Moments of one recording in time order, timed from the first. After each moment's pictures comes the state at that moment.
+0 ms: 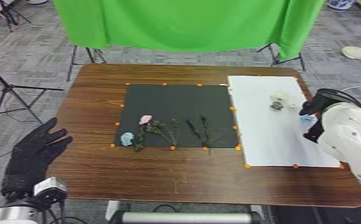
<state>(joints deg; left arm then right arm) 141.6 -68.5 -106.7 -132.1 50.5 14.8 8.9 -77.6 -33.5 66.1 -101.6 -103.5 -7.8 53.3</state>
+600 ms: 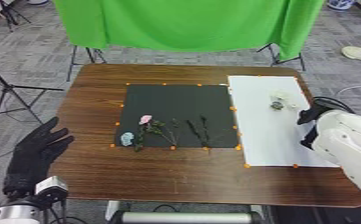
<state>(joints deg) 141.0 -68.6 -106.3 -132.0 50.5 14.7 8.7 -76.1 -34.0 61.9 -98.4 -102.4 -7.8 55.1</state>
